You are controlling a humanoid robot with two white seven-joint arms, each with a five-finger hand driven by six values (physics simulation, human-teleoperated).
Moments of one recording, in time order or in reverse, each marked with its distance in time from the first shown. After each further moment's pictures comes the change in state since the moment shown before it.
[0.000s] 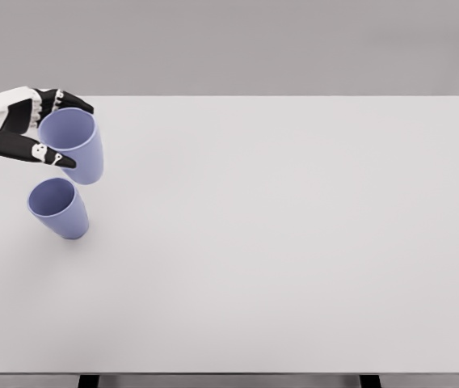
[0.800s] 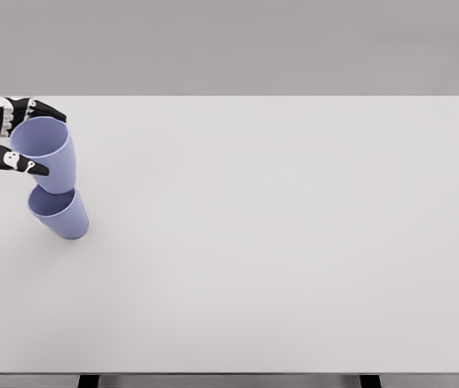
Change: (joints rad) left arm 0.037 0.100 0.001 0.003 0.039 0.001 -0.001; right arm 0.000 0.000 0.000 0.000 0.000 0.000 0.000
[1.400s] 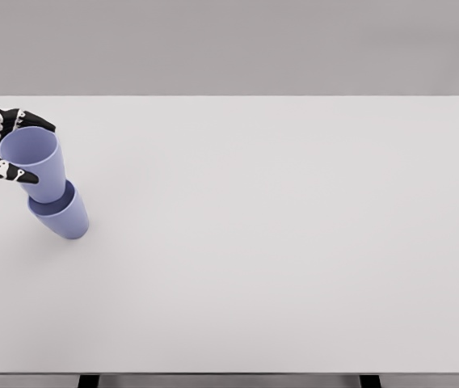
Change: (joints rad) left arm 0.043 0.039 0.004 0.007 0.019 0.001 0.003; right arm 0.000 0.000 0.000 0.000 0.000 0.000 0.000
